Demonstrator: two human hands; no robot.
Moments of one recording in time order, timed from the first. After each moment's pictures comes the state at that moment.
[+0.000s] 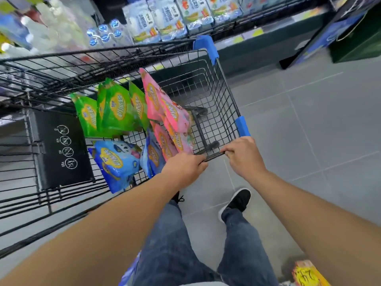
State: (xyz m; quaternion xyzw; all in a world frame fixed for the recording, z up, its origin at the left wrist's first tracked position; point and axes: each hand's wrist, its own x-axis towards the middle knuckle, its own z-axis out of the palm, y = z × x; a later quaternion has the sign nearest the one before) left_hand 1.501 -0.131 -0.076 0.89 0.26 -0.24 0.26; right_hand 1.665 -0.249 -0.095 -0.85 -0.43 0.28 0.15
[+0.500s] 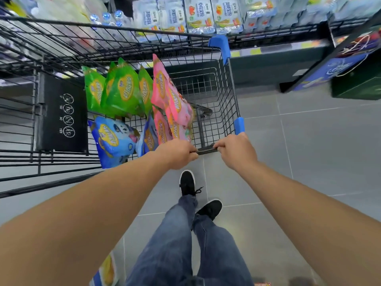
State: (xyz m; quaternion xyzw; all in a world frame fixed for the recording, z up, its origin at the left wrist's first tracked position) left_hand 1.625 -0.158 -0.056 0.83 0.34 -0.30 0.31; right_hand 1.790 -0.256 -0.068 -0.82 -0.45 0.34 0.05
